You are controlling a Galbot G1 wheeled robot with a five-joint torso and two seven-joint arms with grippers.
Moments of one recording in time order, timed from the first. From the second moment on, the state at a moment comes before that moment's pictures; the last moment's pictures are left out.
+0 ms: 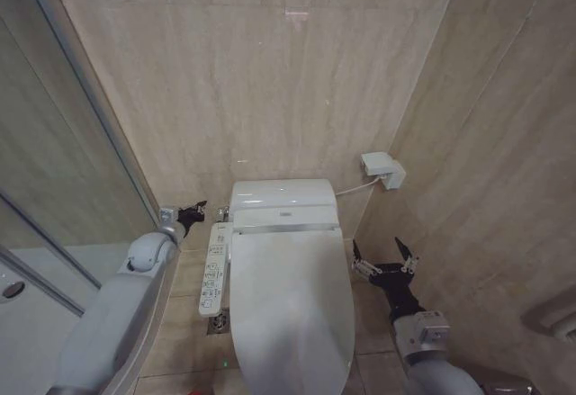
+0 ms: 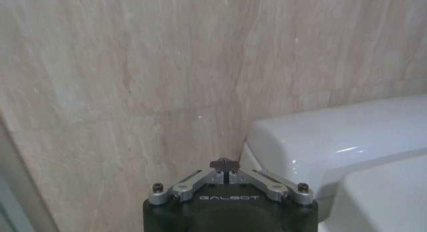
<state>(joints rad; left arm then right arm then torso) 0.75 -1.09 -0.33 -1.51 -0.41 0.36 0.09 -1.59 1.31 0.50 2.27 0.10 -0.13 0.22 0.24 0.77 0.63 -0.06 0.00</state>
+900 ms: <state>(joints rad) 1.30 -1.18 -0.61 -1.89 -0.37 0.15 0.01 -1.59 1.31 0.50 2.27 0.10 -0.13 0.22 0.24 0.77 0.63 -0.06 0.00</state>
